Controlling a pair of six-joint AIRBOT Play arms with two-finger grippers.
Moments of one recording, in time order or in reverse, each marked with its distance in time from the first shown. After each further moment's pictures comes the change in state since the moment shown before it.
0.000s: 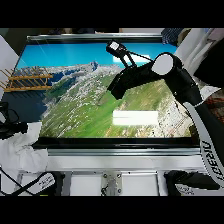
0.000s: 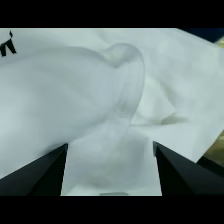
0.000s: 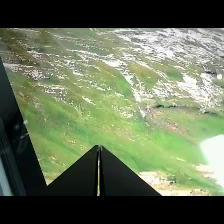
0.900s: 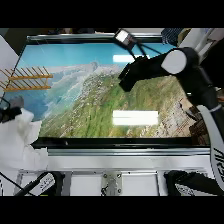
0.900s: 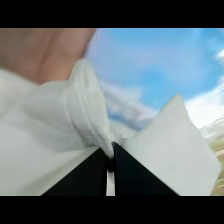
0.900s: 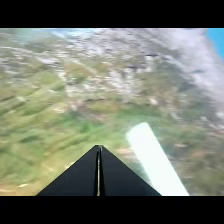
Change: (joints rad) left arm -0.097 0.088 0.193 -0.178 0.071 -0.003; right arm -0.011 0.110 0.058 -0.342 -0.063 0.108
